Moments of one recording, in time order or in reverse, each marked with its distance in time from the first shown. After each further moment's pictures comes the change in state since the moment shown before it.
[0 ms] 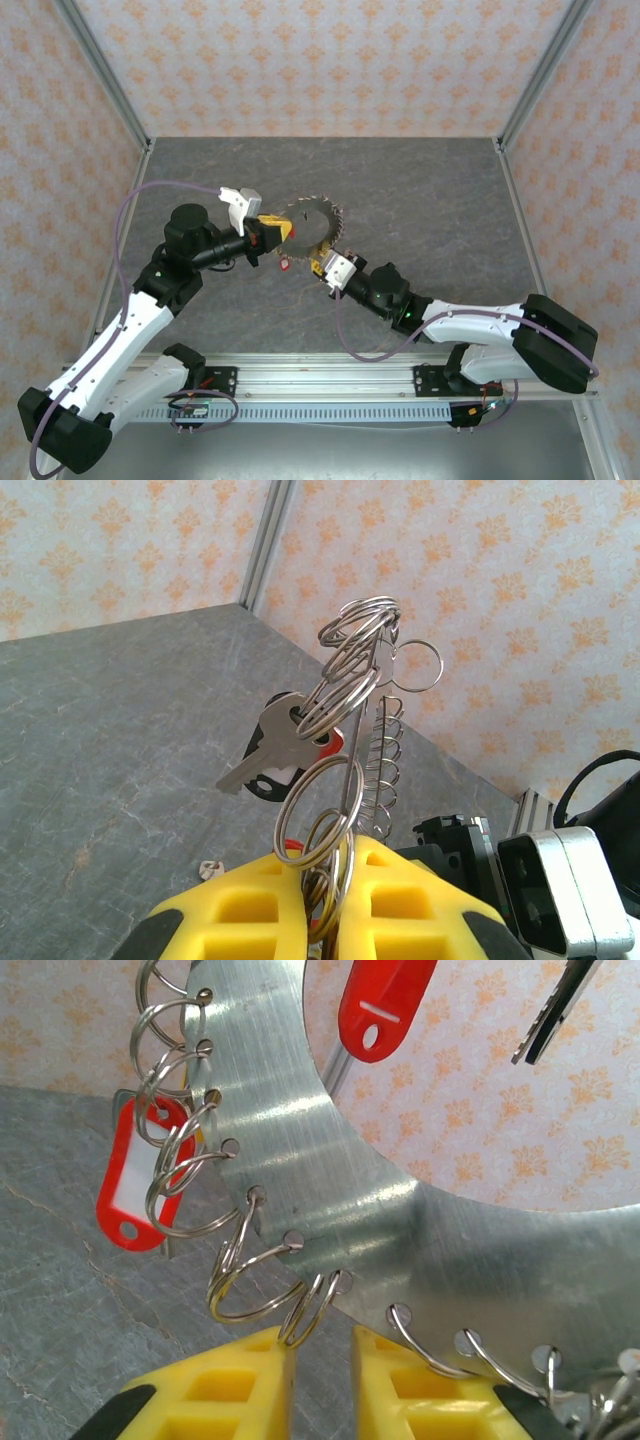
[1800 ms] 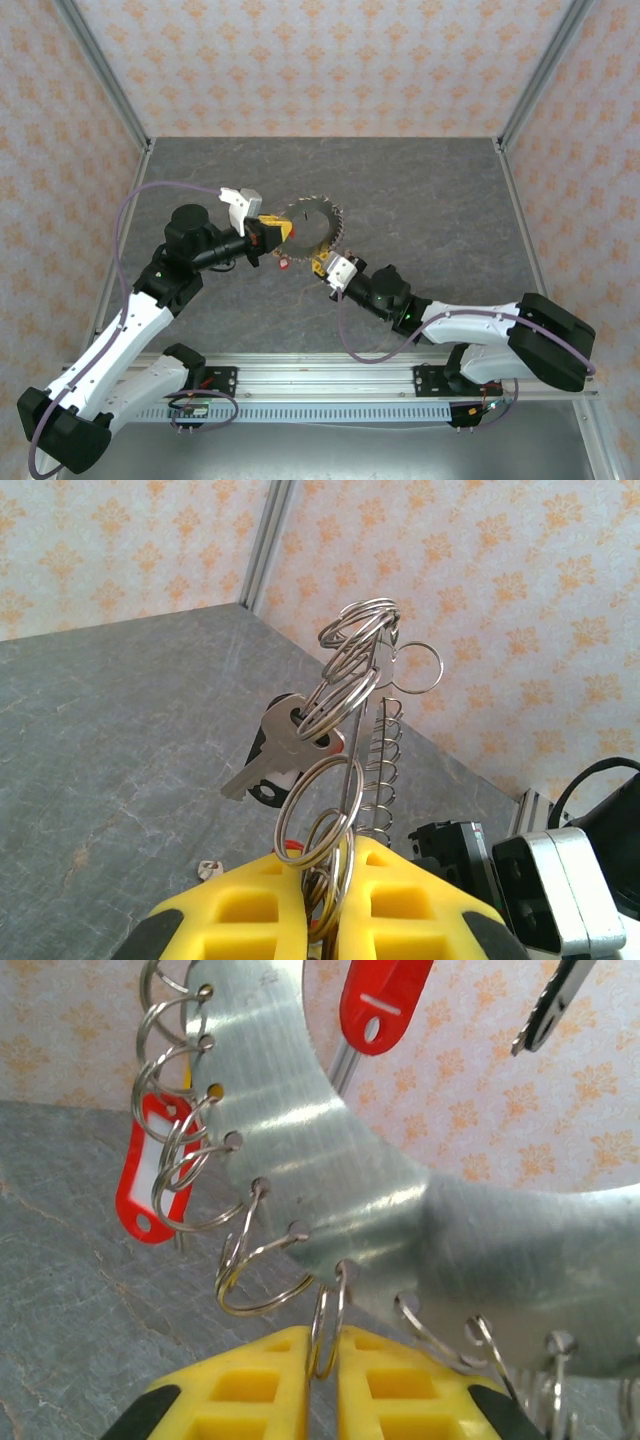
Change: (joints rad) left arm -0.013 -0.002 0.000 0.000 -0.016 -0.003; right arm 0.000 0.019 -0.026 0.068 -0.008 0.032
